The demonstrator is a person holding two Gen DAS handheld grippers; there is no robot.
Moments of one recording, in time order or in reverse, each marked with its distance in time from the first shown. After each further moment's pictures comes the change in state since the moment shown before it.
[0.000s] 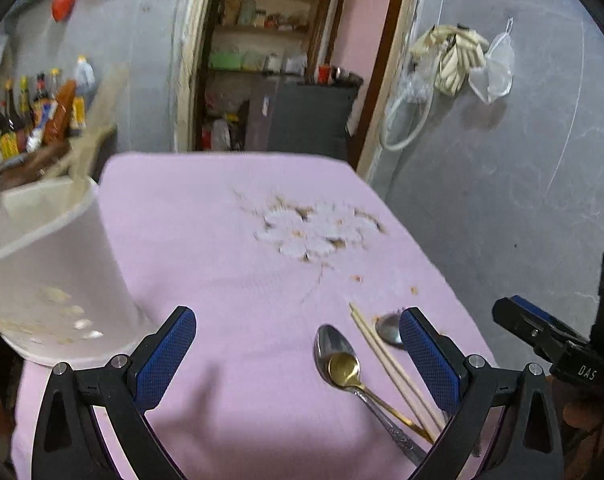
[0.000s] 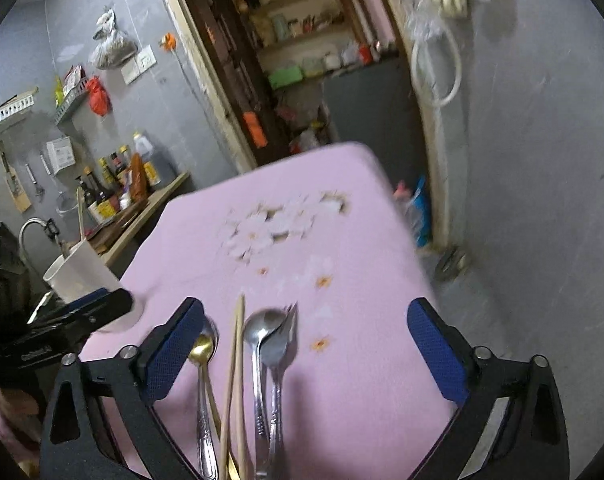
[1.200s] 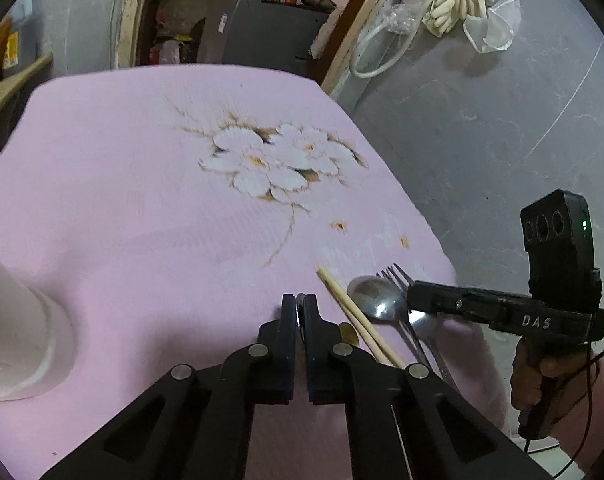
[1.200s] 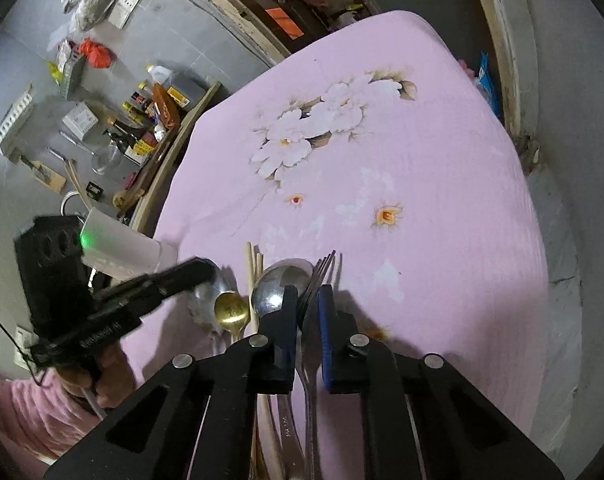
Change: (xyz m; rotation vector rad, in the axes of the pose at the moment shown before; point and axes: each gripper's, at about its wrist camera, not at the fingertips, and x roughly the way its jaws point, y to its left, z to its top) left arm 0.068 0.010 0.009 -0.016 0.283 -0.202; right arm 0.105 0.000 -0.009 0.093 0.446 0.254
